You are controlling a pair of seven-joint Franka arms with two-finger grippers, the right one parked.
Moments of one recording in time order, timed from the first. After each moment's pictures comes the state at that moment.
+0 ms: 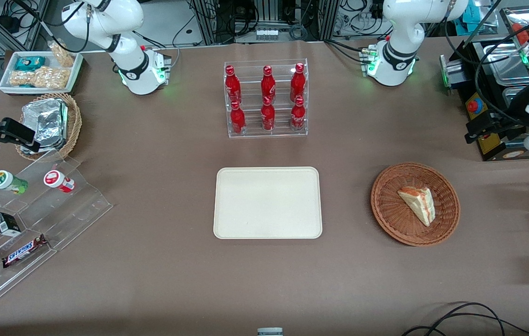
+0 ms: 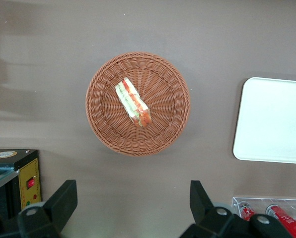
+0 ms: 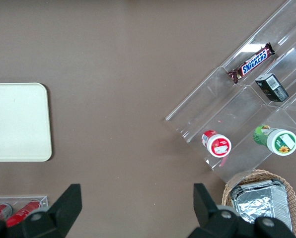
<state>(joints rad) -0.02 0.00 -0.02 -1.58 -0.03 1.57 -0.11</state>
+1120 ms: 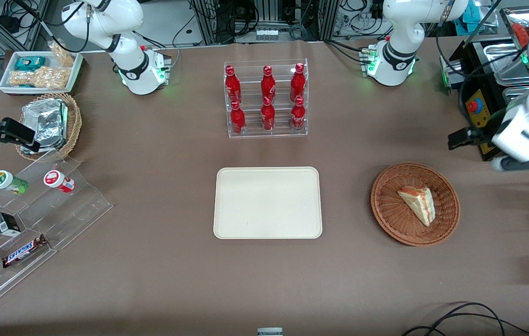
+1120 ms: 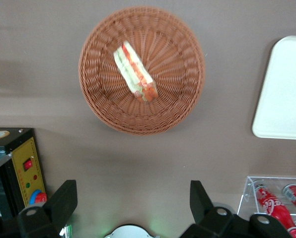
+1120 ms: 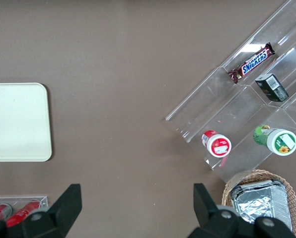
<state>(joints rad) -0.03 0.11 -0.02 -1.62 0.00 1.52 -0.11</state>
